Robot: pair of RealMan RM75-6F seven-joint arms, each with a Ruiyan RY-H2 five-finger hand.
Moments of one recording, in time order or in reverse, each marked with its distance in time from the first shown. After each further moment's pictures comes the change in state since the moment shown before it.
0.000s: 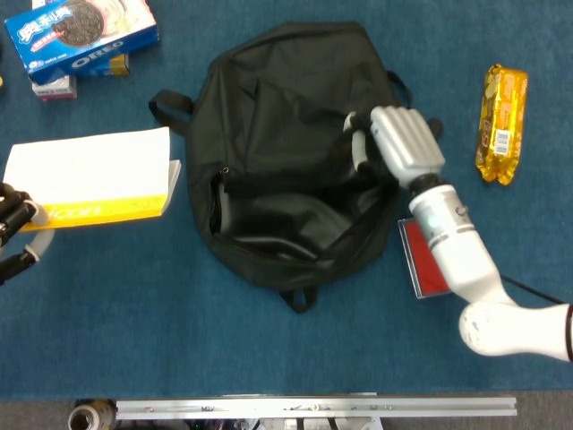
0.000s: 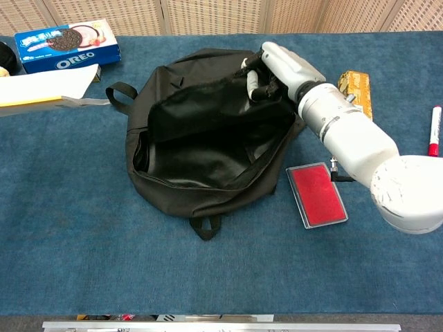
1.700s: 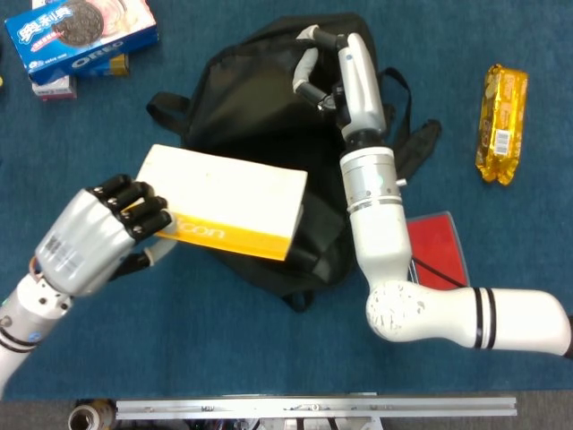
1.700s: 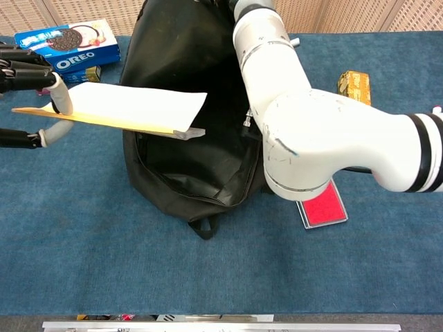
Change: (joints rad) left arm -0.207 -0.014 -0.002 -0.275 0.177 -0.215 0.141; right arm 0.232 -0.274 0.393 0.025 0.143 0.259 0.223
